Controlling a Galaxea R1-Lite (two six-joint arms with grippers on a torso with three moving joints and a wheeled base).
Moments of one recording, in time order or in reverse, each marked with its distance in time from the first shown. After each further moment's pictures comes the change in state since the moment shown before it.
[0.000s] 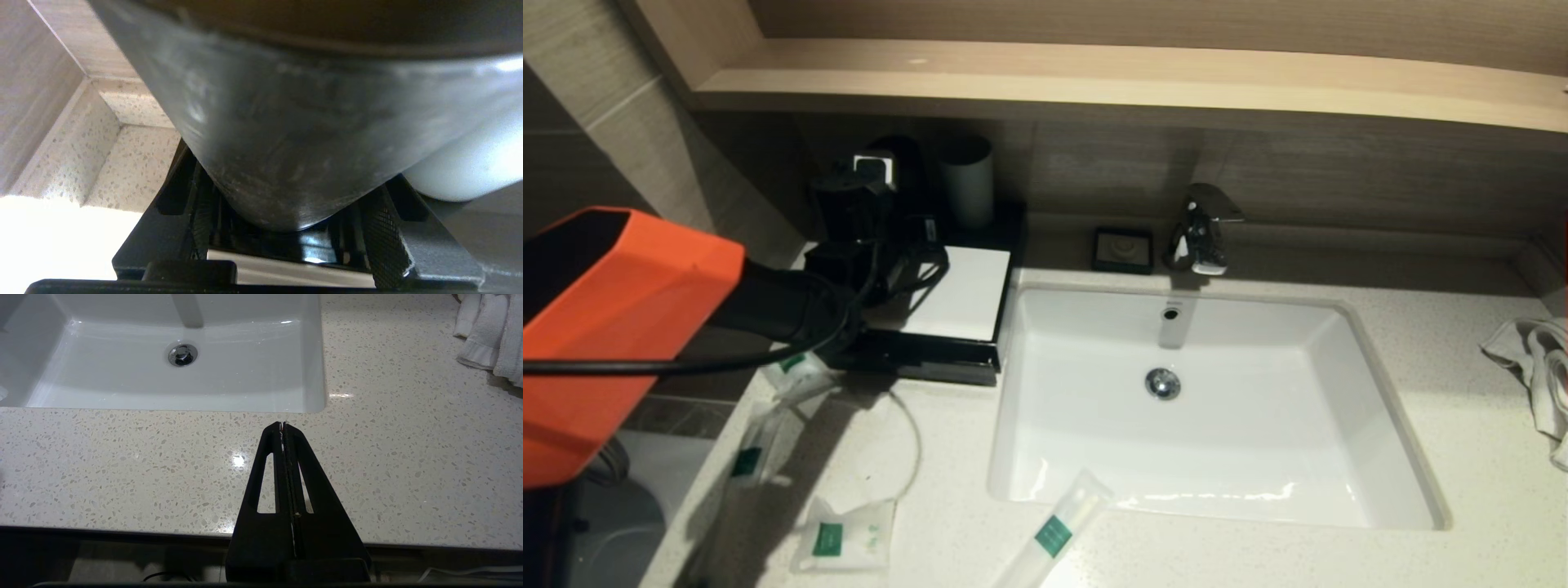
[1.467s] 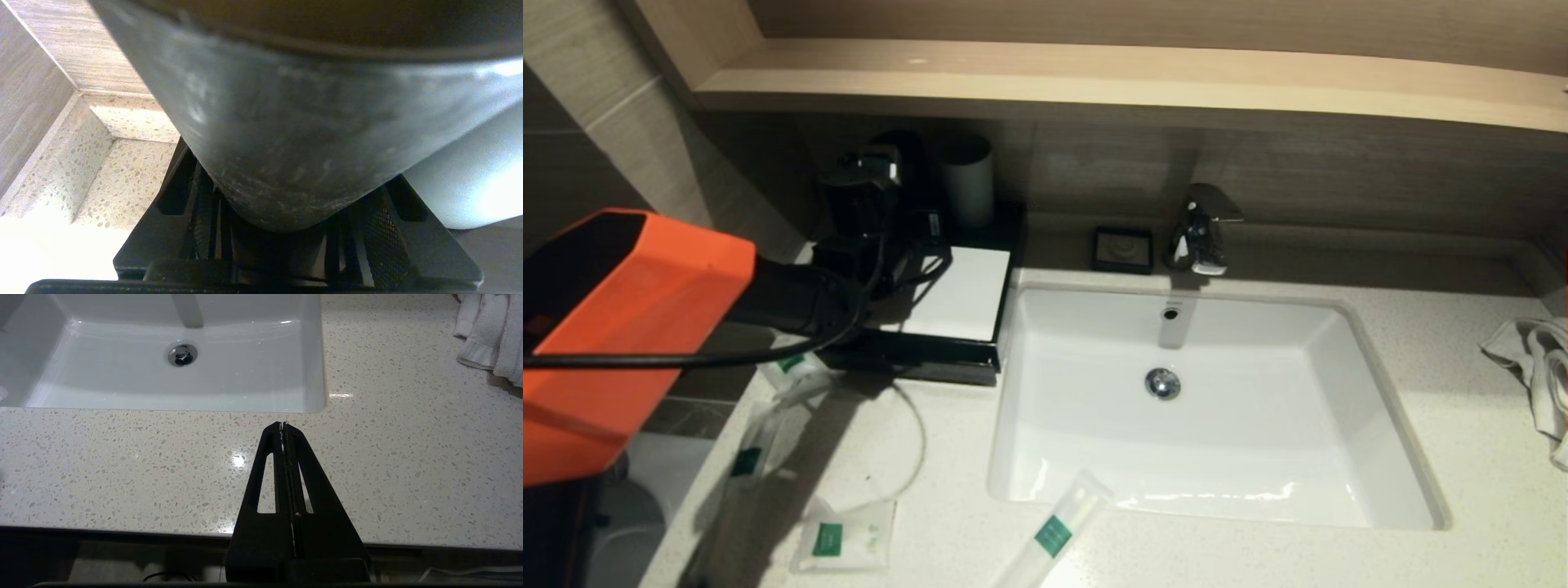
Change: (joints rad) left arm 0.002 0.039 -0.081 0.028 -0.004 0.000; right arm 0.000 0.000 0.000 0.000 0.000 0.000
